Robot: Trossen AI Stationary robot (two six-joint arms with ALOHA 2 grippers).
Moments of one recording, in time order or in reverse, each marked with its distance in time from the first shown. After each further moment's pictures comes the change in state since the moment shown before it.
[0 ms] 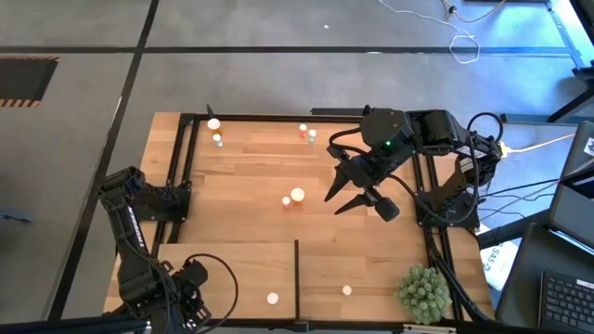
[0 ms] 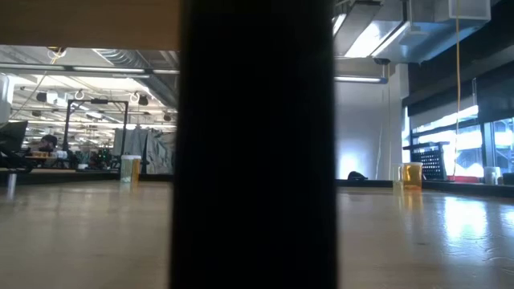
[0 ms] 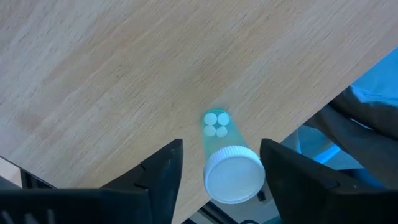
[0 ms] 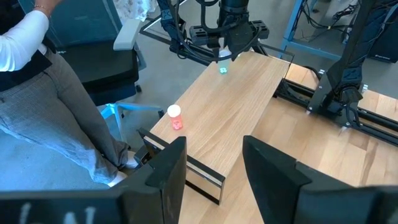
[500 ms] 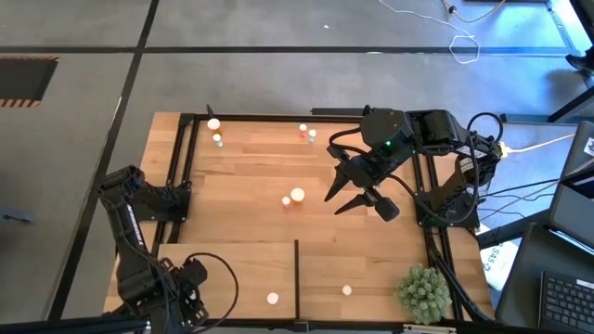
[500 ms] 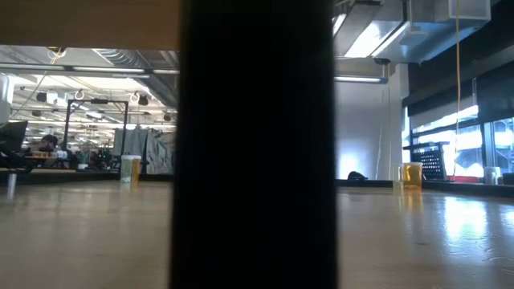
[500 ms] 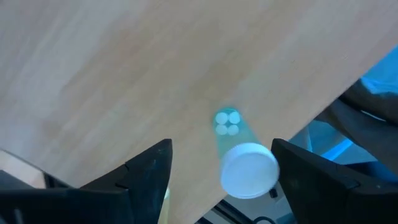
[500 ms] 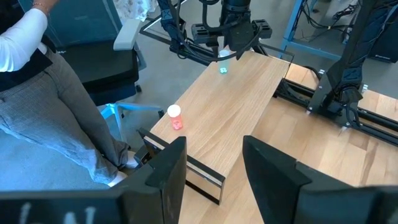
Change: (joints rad) left arm 0.000 -0.013 0.001 -0.028 0.010 0.061; right arm 0.000 0.000 0.000 0.000 0.000 0.000
